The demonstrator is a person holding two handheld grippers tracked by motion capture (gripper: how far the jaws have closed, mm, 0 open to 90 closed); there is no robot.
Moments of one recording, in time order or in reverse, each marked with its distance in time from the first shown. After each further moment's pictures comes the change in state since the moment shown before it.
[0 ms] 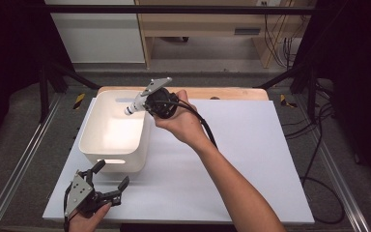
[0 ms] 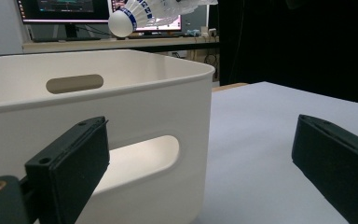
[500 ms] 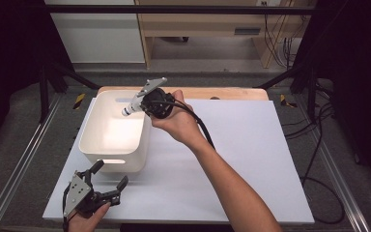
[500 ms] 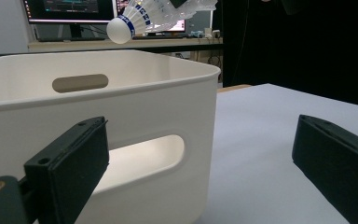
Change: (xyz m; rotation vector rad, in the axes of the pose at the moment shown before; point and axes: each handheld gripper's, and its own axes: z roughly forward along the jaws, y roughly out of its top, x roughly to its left) left arm 0.001 0.000 -0.002 -0.005 0.015 -0.011; right arm 0.003 0.003 0.010 0.010 0.009 -0.015
